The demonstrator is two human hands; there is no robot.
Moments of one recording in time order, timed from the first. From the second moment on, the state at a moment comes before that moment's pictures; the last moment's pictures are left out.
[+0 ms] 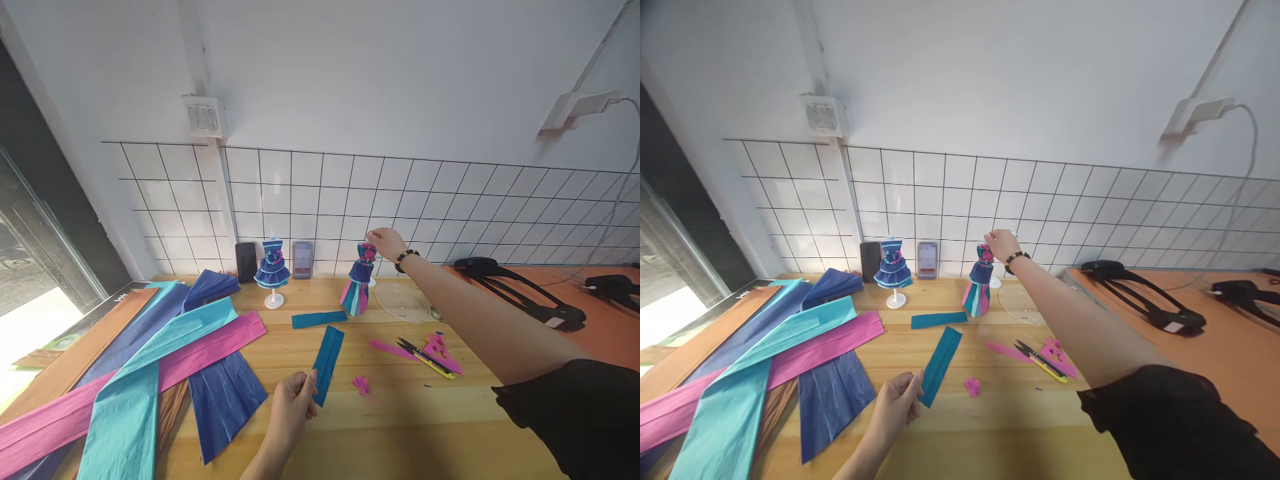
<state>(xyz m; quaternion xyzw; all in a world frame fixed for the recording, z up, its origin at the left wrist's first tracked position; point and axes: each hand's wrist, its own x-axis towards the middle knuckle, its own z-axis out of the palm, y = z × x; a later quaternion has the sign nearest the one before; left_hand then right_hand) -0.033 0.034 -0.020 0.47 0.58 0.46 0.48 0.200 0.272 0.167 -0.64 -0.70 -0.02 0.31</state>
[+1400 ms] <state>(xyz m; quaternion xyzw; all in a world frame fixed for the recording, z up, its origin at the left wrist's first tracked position) -0.093 0.044 0.003 0.54 0.80 0.25 -0.01 0.174 0.143 0.205 -0.49 -0.82 0.09 0.29</state>
